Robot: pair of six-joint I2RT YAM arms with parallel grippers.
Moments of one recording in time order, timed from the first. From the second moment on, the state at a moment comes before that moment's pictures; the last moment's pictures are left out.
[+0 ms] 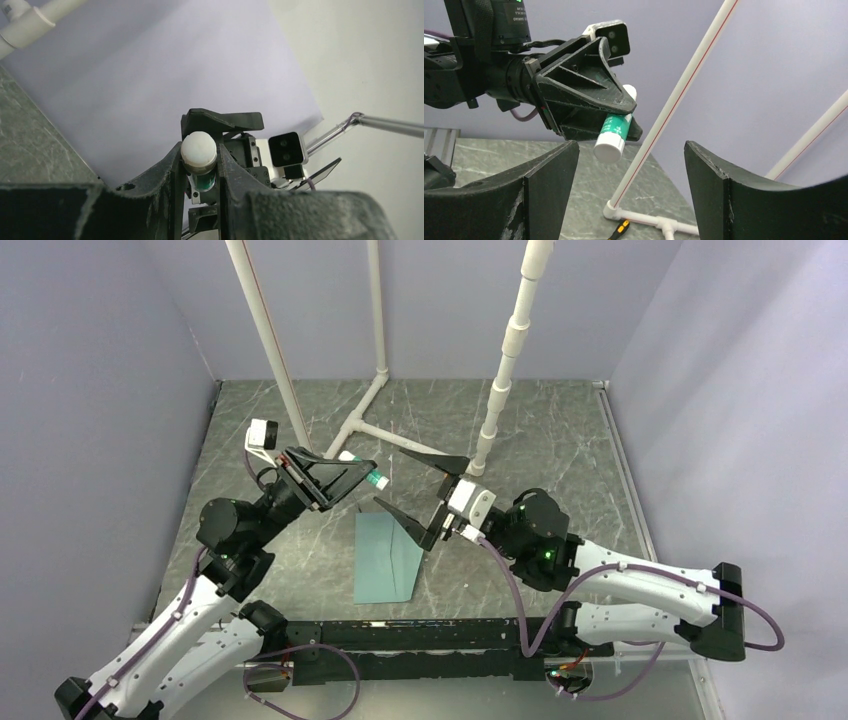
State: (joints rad) left arm -0.60 0.67 0.68 0.50 0.35 -1.31; right arm 1.22 1.00 0.89 0.52 -0.01 -0.47
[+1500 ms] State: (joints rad) left arm -0.60 0.66 0.68 0.54 0.31 -1.39; right arm 1.23 1.14 0.98 0.61 0.00 -0.48
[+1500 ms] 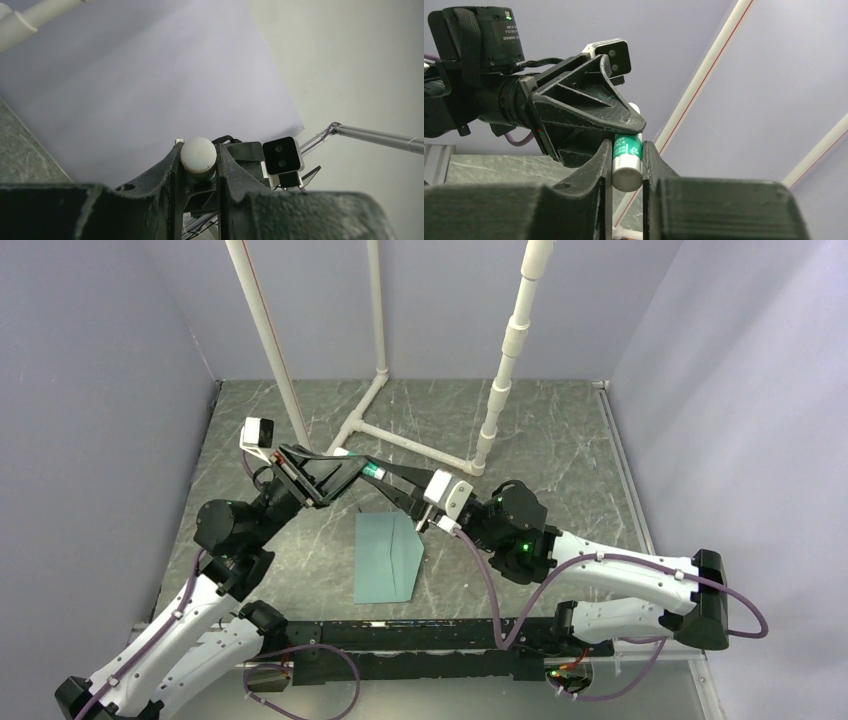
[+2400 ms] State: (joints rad) left arm -0.60 0.72 0.89 0.27 0.48 -1.19; right arm 1.20 0.94 1.01 0.26 -0.02 -0.34
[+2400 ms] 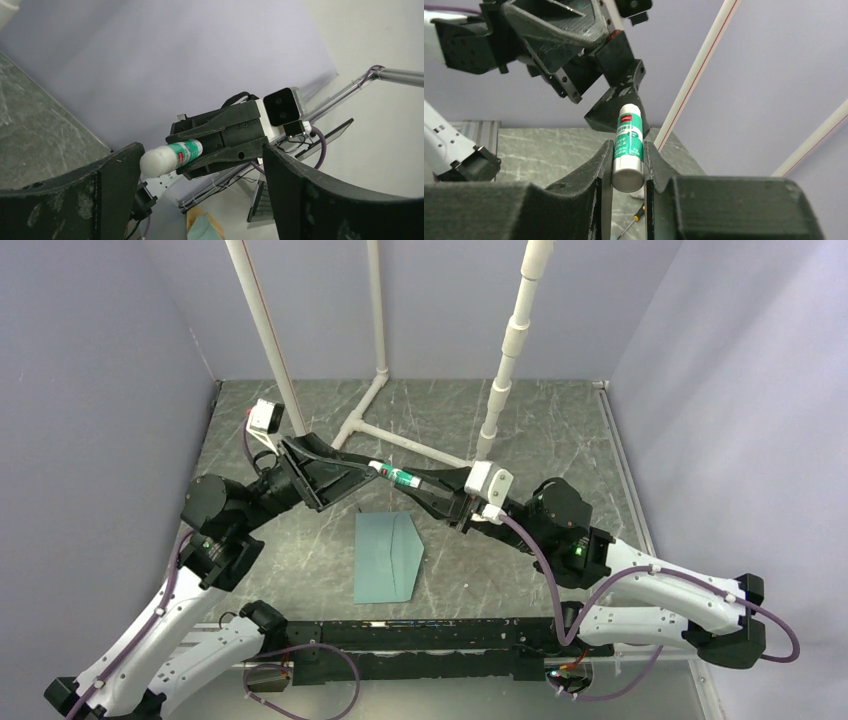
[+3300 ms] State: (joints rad) left arm -0.60 0.79 0.92 0.22 0.65 -1.24; right arm 0.92 0.91 0.98 0.29 -0.42 -0.10
